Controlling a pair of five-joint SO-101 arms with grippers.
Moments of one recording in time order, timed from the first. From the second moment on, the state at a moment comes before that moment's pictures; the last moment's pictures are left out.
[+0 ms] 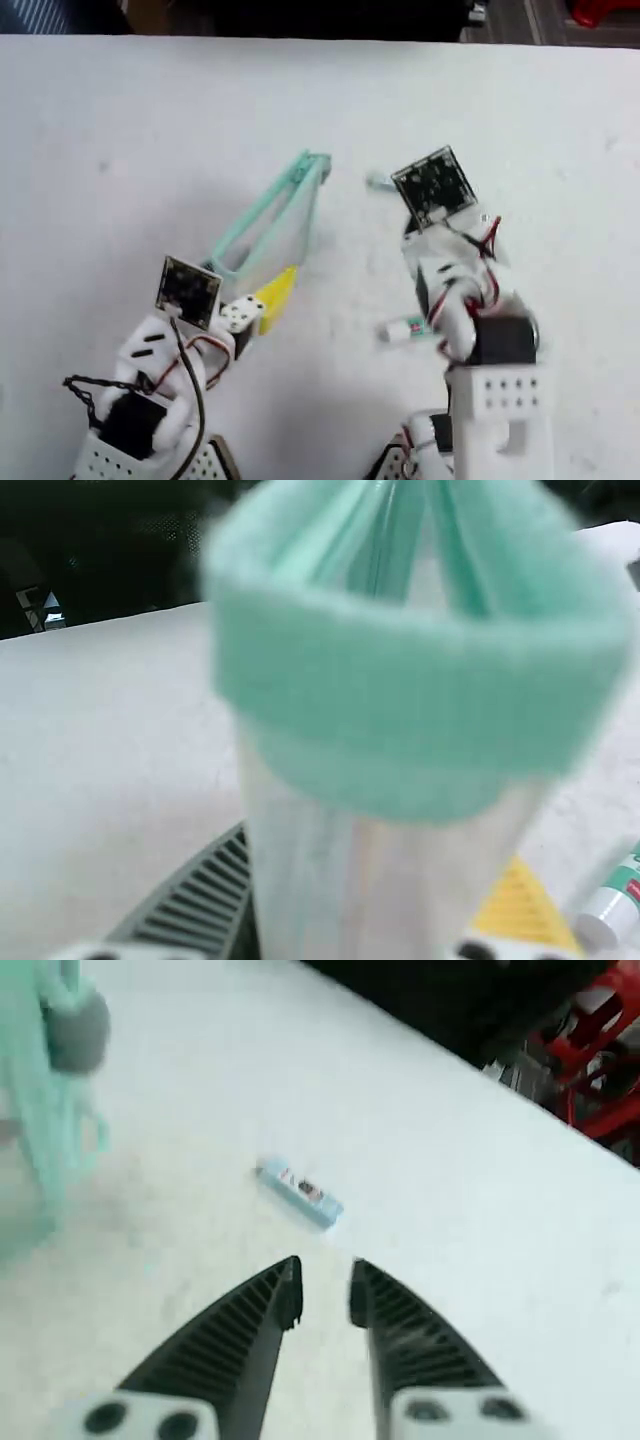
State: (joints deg) left arm 18.5 -104.7 86.1 49.1 2.8; right arm -4.9 -56.7 45.1 57.2 32.0
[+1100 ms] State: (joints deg) left arm 18.5 -104.7 86.1 49.1 2.8; right arm -8.2 -31.8 64.4 58.7 79.6
